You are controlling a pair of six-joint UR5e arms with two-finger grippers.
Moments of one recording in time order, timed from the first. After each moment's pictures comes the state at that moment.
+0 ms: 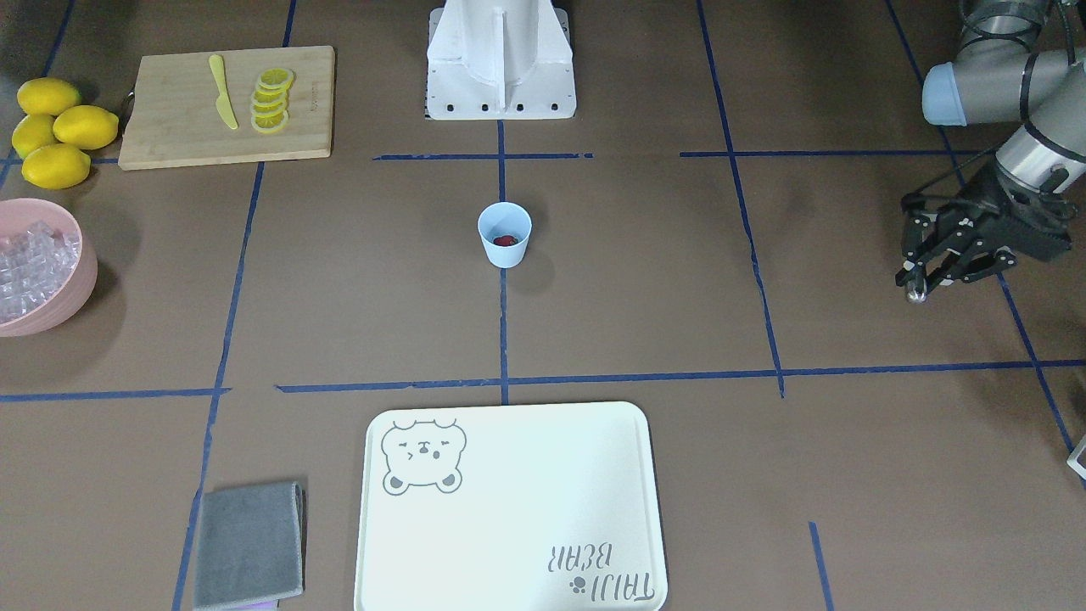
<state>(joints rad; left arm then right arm) -1.09 -1.59 -1.76 -2.34 -2.21 -0.46 1.58 -1.81 1.85 -1.65 2.35 -0.17</state>
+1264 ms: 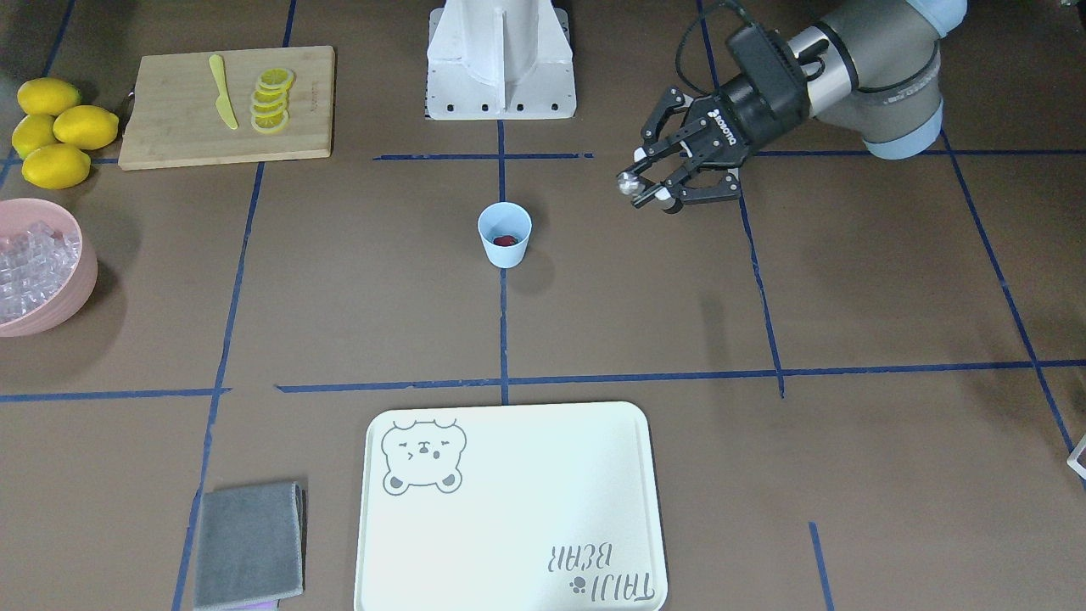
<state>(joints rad) -0.73 -1.93 -1.77 -2.91 -1.92 -0.55 1.58 -1.81 1.85 -1.65 2.35 -0.17</state>
